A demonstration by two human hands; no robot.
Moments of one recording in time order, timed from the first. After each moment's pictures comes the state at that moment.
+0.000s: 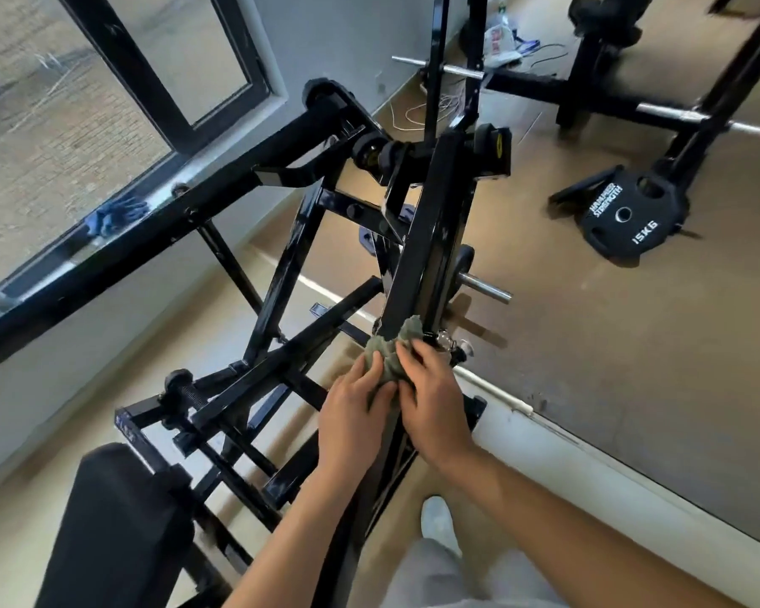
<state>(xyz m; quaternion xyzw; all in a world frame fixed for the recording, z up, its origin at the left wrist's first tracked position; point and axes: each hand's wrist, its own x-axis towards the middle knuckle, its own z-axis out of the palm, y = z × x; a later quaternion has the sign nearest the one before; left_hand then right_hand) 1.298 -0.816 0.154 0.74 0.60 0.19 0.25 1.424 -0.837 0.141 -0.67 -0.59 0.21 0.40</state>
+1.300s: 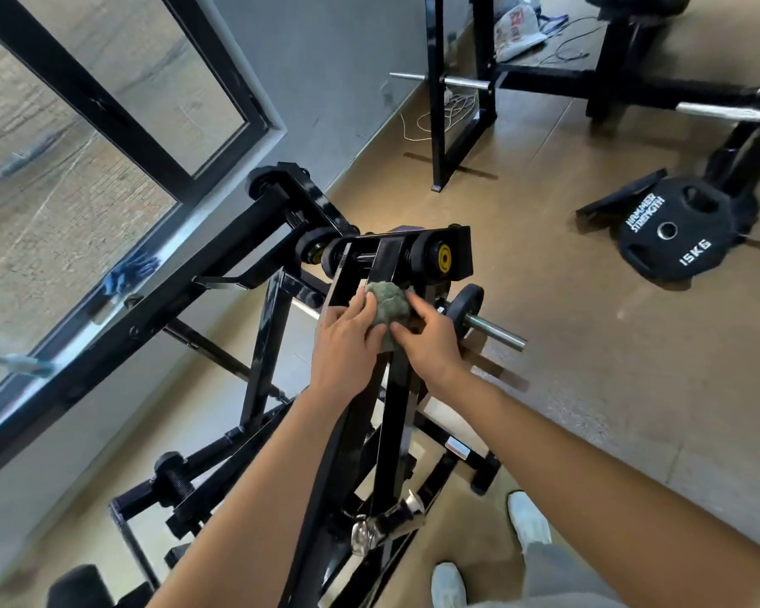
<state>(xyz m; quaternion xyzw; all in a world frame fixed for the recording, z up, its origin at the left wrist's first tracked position) 1.483 -0.550 0.207 0.79 0.59 0.06 0.13 1.616 -0.571 0.159 -0.59 -0.38 0.51 0.50</state>
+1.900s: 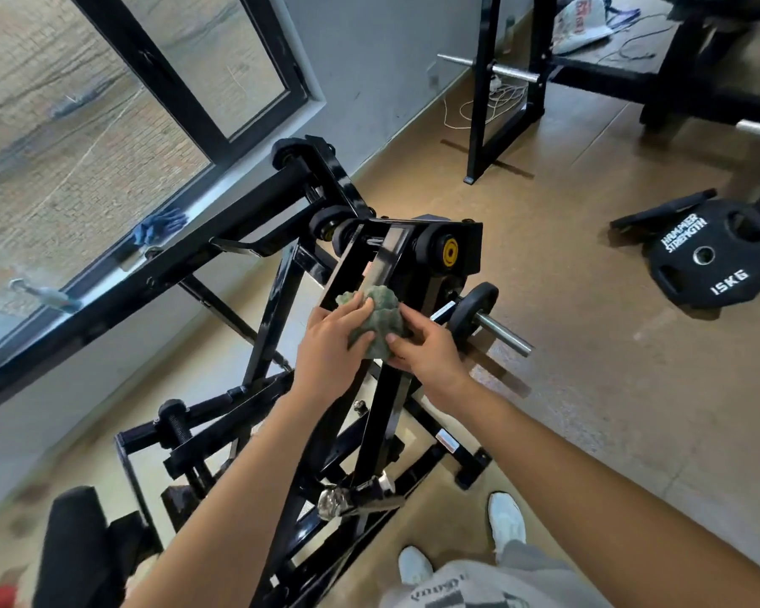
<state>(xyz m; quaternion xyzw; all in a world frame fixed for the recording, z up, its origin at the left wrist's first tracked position) 1.479 -0.582 0.204 0.75 0.64 0.13 0.14 1.636 -0.598 0.155 -0.44 -0.30 0.70 0.48</state>
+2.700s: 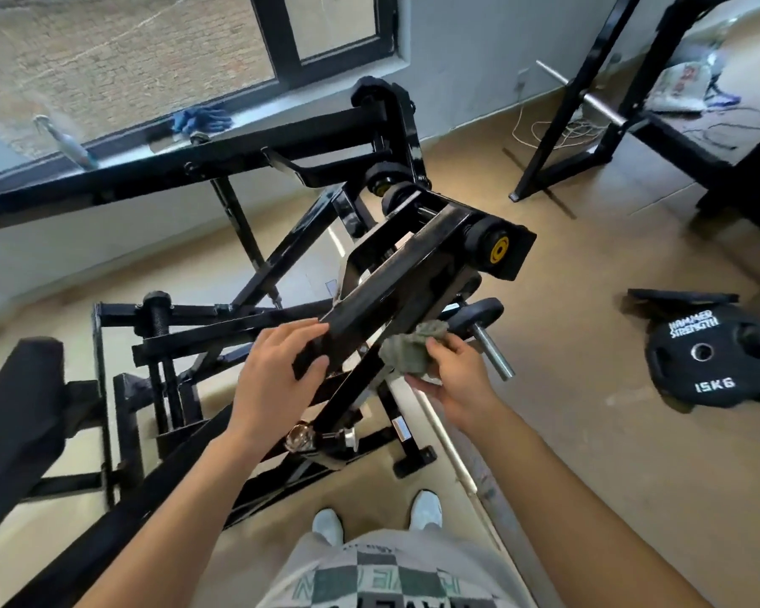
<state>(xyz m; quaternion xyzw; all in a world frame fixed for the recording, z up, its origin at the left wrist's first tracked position) 1.439 -0.710 0.196 0.62 0.72 0.27 0.14 1.660 -0.626 0.151 -0.55 -0.20 0.73 0.36</state>
